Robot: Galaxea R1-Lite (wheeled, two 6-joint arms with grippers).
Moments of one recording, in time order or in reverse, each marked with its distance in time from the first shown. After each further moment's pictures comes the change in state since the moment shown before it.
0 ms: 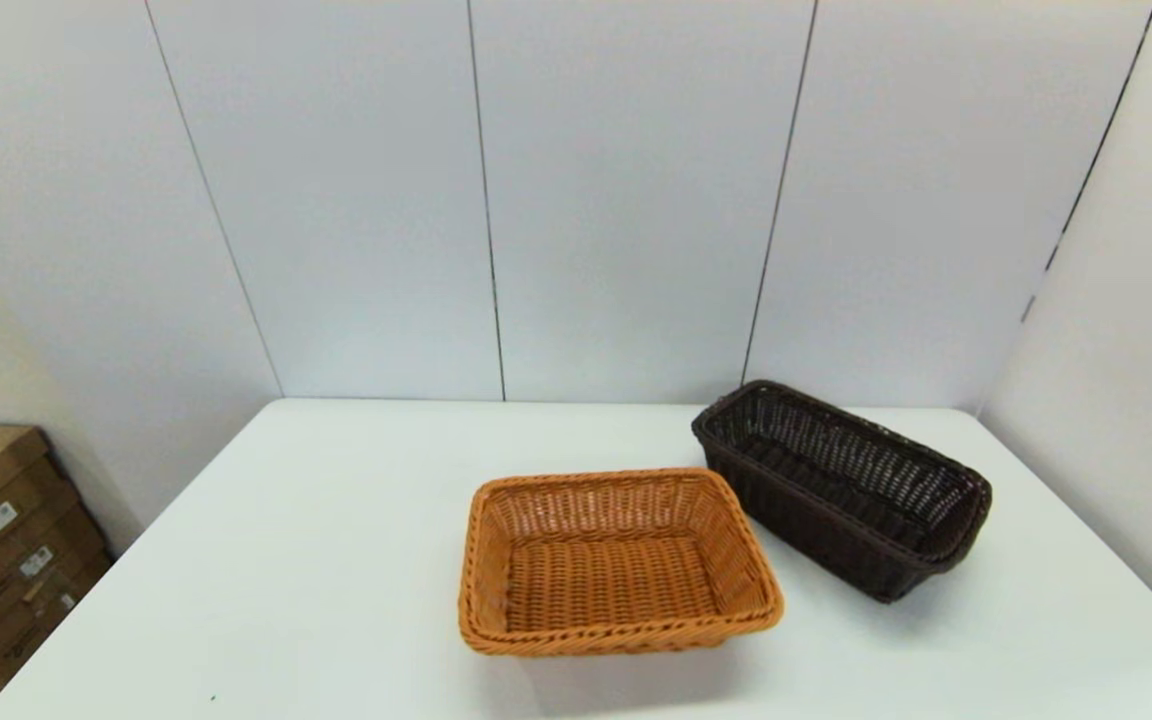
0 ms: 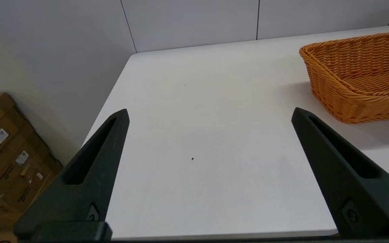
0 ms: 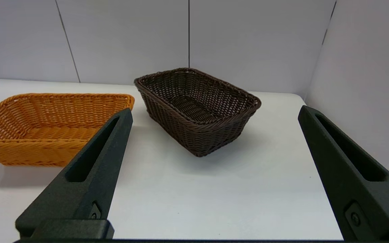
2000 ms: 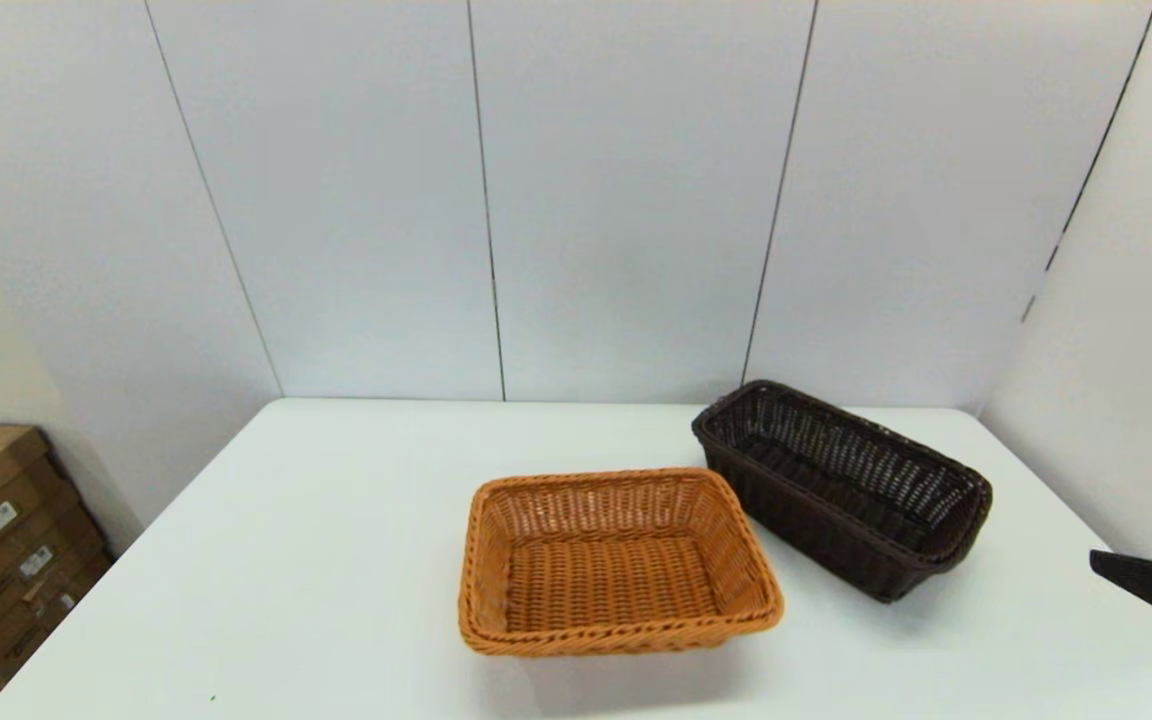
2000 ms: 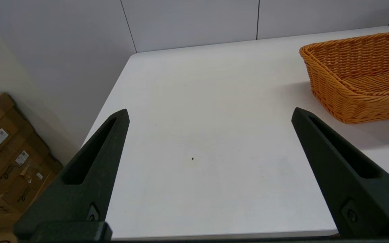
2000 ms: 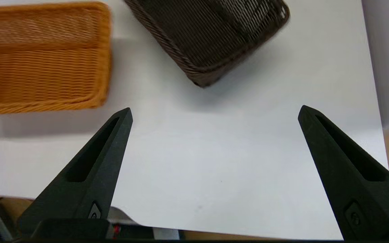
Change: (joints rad) left arm 0.000 0.000 0.000 0.000 0.000 0.000; right arm -0.013 1.020 -0.555 0.271 -0.010 0.027
